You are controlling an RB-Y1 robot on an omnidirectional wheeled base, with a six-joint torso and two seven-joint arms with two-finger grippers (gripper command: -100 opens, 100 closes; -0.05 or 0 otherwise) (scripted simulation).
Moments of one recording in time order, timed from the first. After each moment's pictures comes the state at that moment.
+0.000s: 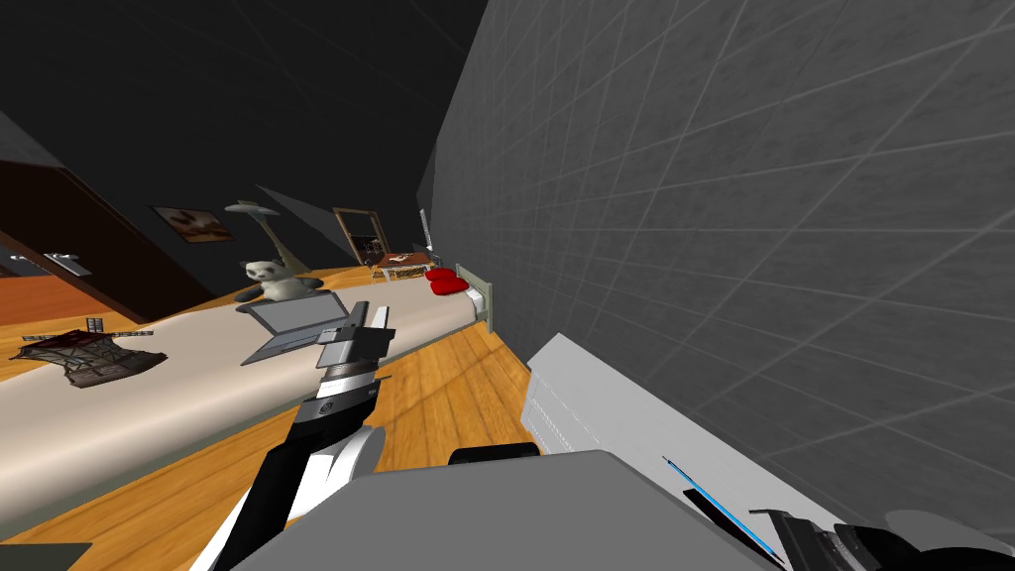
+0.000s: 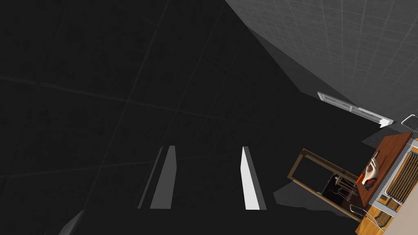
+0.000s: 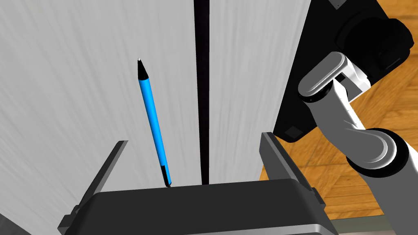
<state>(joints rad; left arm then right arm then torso) 0.52 0.02 0.06 -2.35 0.10 -0.41 0.15 0.41 -1.28 0.47 -0.71 0.82 -0.90 0.40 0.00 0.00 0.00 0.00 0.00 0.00</state>
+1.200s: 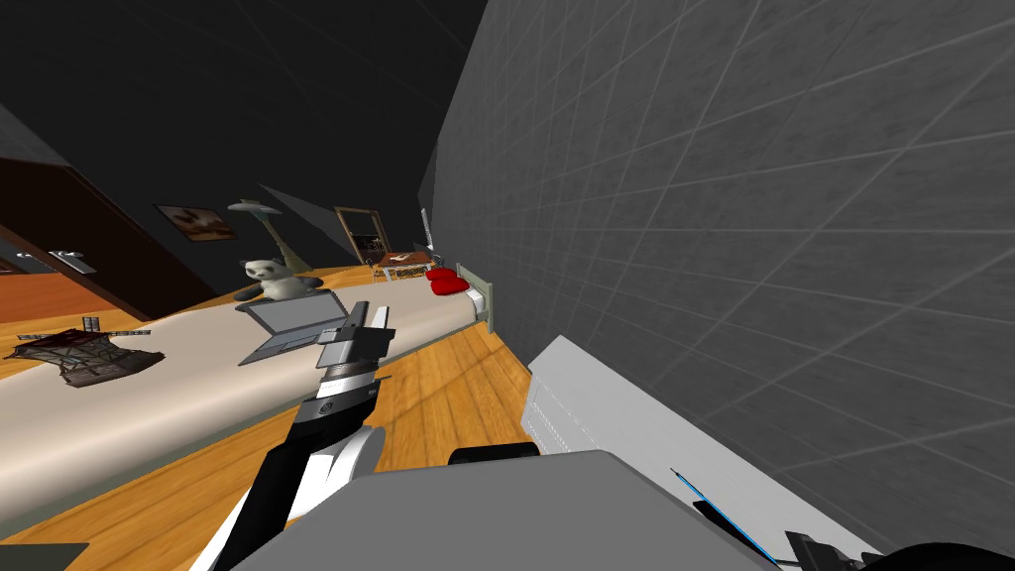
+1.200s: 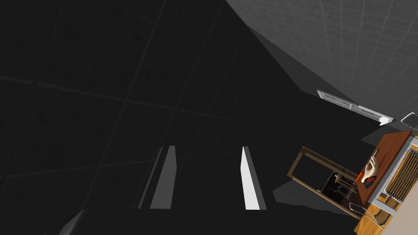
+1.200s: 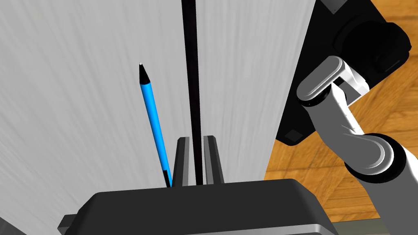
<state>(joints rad) 0.52 0.02 0.06 -2.35 0.10 -0.41 0.15 0.47 -1.22 0.34 -0.68 0.91 -0.92 0.41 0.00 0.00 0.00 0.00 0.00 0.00</state>
